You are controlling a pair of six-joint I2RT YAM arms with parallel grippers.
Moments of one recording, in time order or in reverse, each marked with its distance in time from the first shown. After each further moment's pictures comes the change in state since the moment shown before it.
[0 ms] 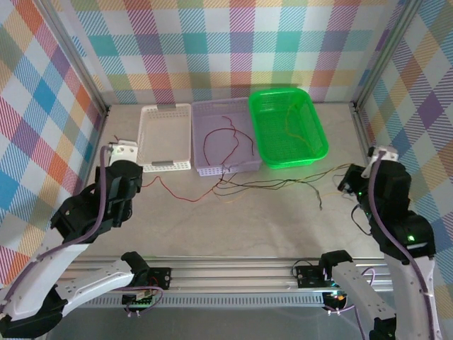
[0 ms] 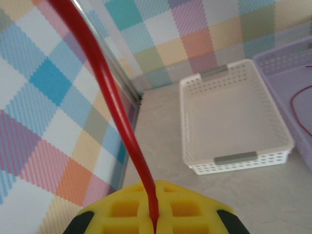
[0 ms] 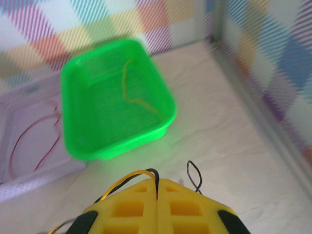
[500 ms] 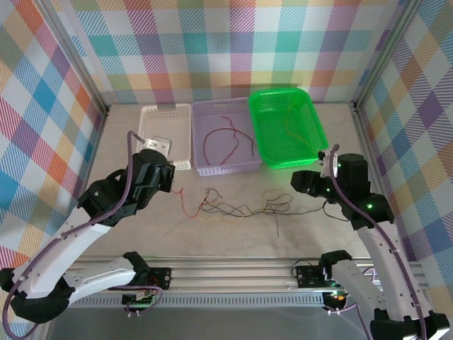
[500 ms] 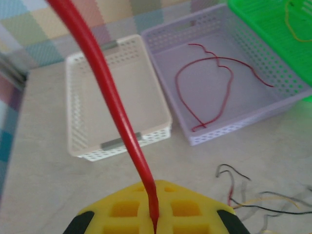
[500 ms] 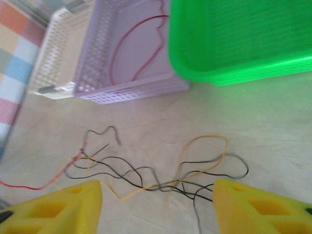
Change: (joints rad) left arm -0.018 0.133 0.003 0.060 0.409 -0.166; right arm 0.029 0.083 -0.333 0.310 -0.589 0.016
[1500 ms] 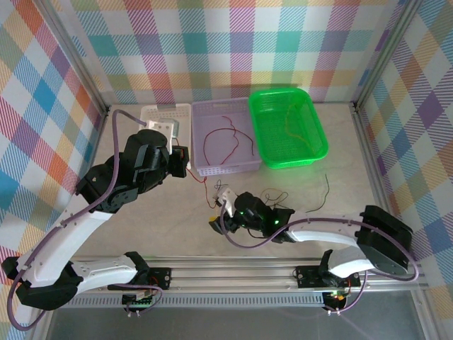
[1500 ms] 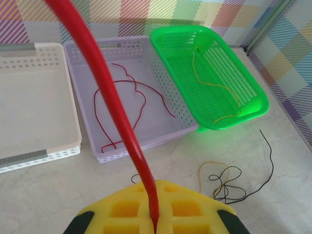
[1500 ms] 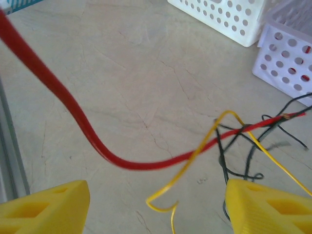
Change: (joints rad) left arm -0.008 0.117 0.232 0.014 0.243 -0.228; right arm 0.933 0.618 -0.238 0.954 0.469 -0.209
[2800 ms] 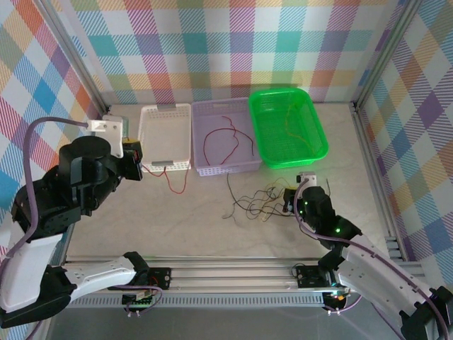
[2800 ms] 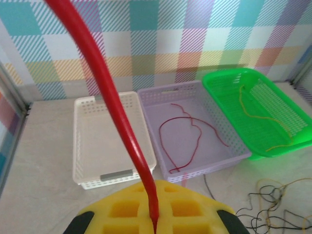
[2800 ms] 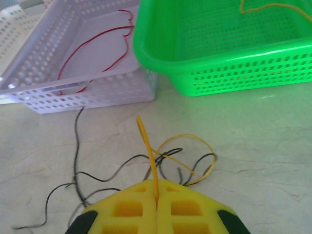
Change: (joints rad) left arm 0.000 -0.075 0.299 -0.275 -0.236 0.164; right arm -0.530 -0.736 -0.271 -0.414 0.097 0.289
